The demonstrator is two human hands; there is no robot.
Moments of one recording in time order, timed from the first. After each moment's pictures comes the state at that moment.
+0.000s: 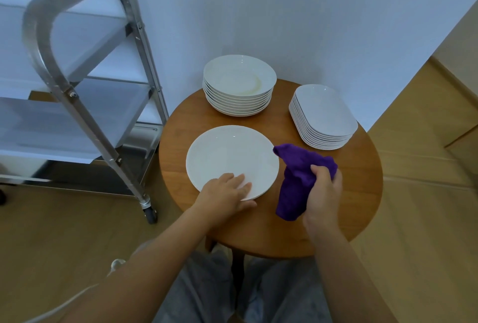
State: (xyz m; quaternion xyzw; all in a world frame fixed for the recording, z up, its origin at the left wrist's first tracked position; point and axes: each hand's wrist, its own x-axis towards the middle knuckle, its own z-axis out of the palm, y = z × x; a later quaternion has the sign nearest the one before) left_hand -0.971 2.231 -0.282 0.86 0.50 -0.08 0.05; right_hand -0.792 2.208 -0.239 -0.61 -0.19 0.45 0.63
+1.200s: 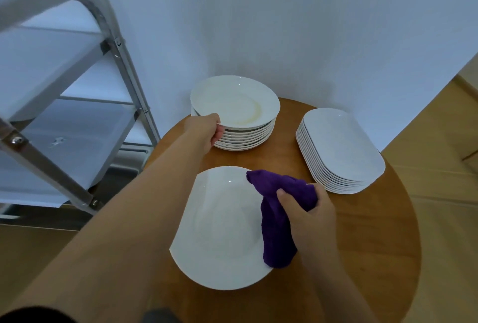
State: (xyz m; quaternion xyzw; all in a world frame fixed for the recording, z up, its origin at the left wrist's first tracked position) left_hand -0.973 2.450 -0.202 0.24 0.69 0.43 0.53; right_hand -0.804 2.287 -0.249 -0.65 -0.41 0.40 0.51
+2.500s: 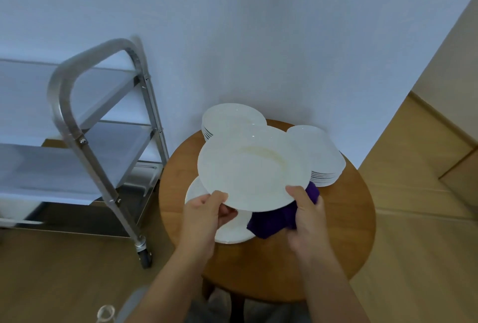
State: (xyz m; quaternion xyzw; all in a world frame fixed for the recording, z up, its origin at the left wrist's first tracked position) left_hand -0.966 2.207 -0.195 0.28 0.59 0.55 0.53; right_hand -0.814 2.210 -0.187 -0.49 -0.11 0.57 0.65
